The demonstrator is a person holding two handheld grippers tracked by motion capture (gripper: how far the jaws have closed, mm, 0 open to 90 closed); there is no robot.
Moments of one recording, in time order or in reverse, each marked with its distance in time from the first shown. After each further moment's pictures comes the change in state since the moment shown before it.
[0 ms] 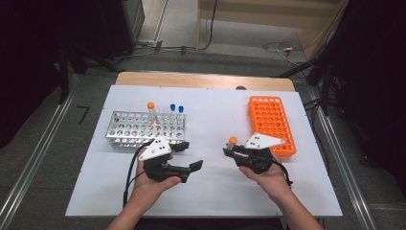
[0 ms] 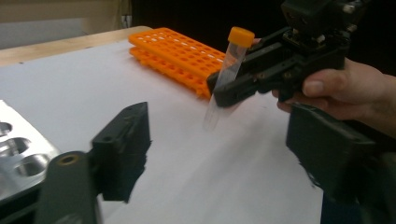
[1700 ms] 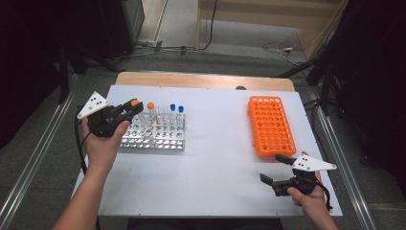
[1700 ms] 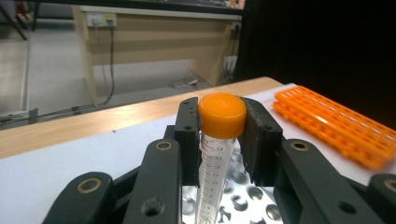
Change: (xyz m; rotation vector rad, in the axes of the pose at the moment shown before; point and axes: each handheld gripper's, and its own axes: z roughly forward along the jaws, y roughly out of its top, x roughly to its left) left arm 0.130 0.040 -0.094 -0.184 0.422 -0.056; right arm -0.039 -0.084 -0.089 -0.051 -0.068 0.113
